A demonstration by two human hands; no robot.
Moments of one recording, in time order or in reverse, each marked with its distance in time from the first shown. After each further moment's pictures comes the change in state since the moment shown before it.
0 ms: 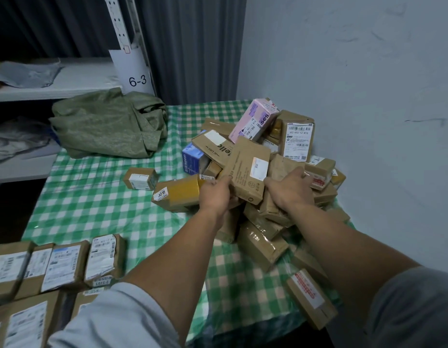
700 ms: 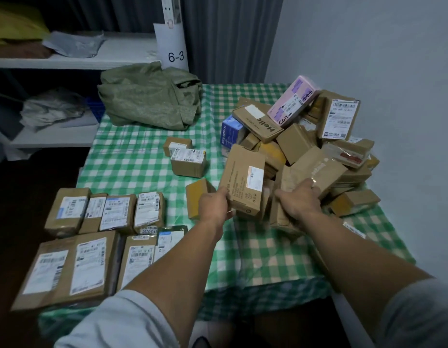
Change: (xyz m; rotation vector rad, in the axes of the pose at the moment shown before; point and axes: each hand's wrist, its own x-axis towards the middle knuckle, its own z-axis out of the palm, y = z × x) left_hand -0.058 -0.063 -0.147 -0.008 0.117 -0.077; right_hand -0.107 0.022 0.078 -0.028 -0.131 0.032
